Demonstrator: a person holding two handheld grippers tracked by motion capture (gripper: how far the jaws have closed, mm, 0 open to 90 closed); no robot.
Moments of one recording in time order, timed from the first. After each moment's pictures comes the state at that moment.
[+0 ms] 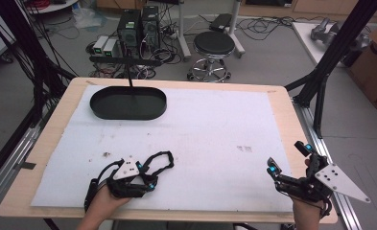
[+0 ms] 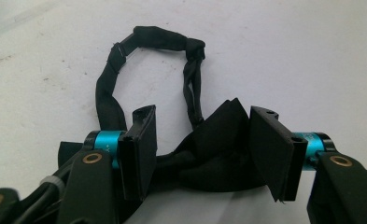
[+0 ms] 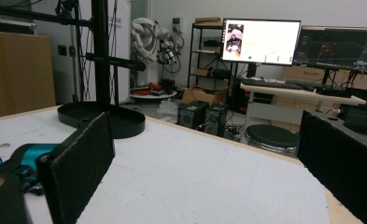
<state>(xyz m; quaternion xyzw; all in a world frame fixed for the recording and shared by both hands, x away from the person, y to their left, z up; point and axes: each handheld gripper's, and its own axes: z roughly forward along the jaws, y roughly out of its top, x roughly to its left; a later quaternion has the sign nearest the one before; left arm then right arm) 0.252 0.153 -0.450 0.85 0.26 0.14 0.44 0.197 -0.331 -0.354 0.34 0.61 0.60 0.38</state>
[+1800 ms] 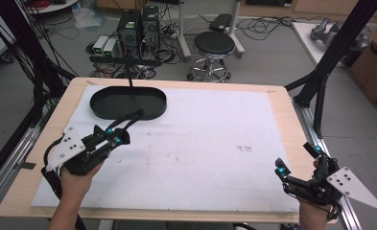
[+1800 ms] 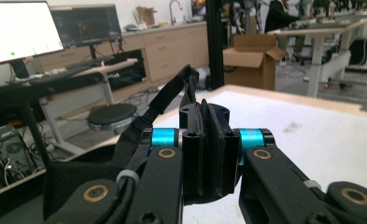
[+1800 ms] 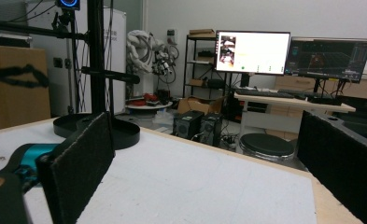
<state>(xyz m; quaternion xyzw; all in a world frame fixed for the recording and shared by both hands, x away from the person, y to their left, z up) 0.254 0.222 -0.329 0.68 0.24 0.31 0.62 0.188 -0.342 -0.348 0.34 0.59 0.62 0.40</state>
